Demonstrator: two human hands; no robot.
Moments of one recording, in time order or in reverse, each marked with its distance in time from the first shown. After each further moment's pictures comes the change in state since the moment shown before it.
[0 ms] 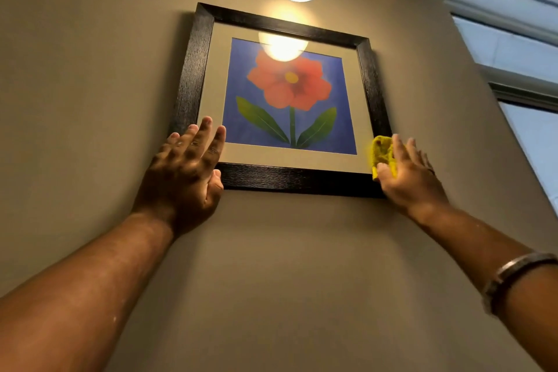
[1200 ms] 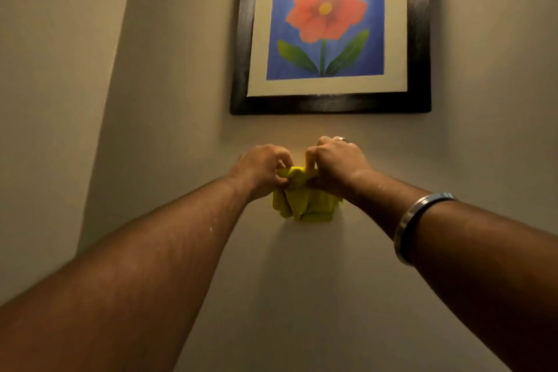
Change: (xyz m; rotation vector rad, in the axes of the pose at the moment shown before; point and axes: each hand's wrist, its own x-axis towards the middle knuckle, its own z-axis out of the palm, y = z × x) left_hand -0.068 0.128 -0.106 -0.225 -0.749 -0.393; right_hand -0.154 -0.080 -0.026 0.073 -0.557 -0.738
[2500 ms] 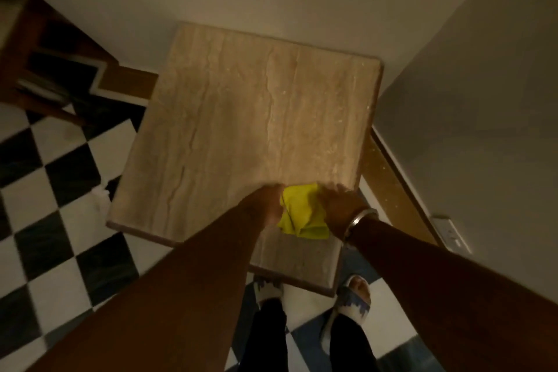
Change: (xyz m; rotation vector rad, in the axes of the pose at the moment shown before) left_hand -0.984 -0.376 0.240 -0.206 -1.050 -1.626; right_hand -0.620 -0.715 0.562 0.613 -1.339 -0.996
